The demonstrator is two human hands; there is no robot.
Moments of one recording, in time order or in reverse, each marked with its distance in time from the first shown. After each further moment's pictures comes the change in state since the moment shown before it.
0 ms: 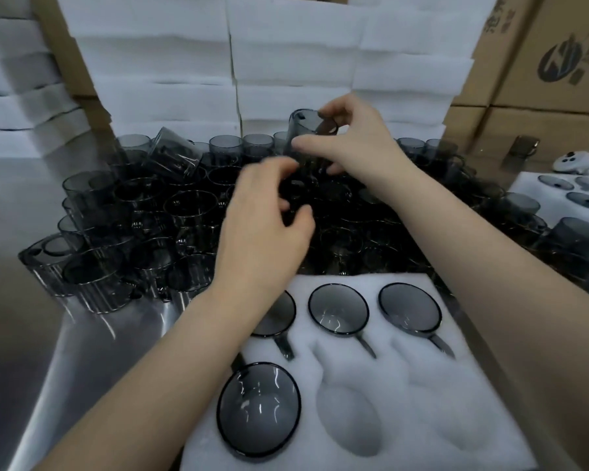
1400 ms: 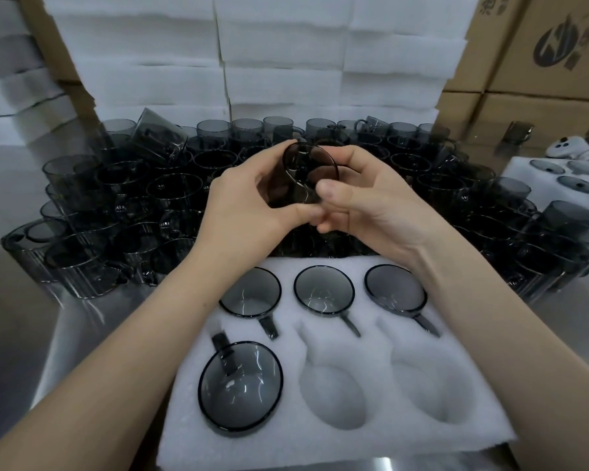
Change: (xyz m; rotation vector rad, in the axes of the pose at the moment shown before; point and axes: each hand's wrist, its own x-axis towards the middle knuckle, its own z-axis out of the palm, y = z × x) left_hand 0.006 -0.005 -0.002 -0.329 -0.188 -0.012; right_hand -0.082 0.027 -0.021 0.734 -0.385 0.139
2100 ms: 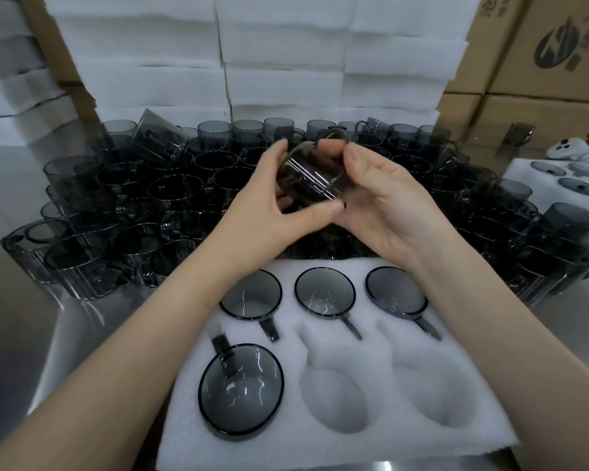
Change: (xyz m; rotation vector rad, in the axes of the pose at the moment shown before) left_hand 0.003 -0.003 0.004 -0.068 -0.188 -0.135; right_hand 0.004 0.000 0.005 0.225 0.006 -0.021
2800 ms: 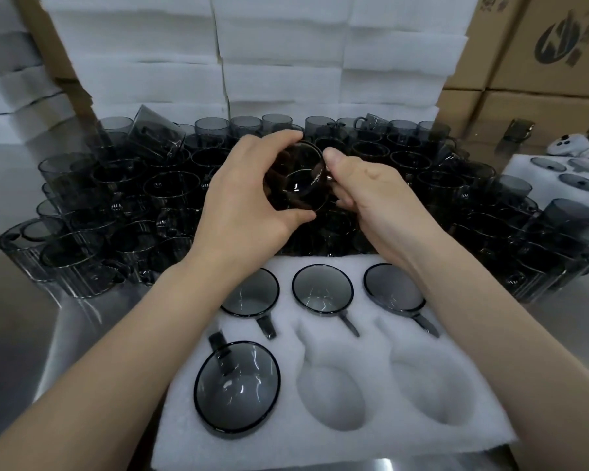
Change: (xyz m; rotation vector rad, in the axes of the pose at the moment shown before) left_hand -0.003 0.000 -0.003 0.459 0.317 0.240; right_hand -0.001 0.005 -0.001 -0.648 0.213 -0.047
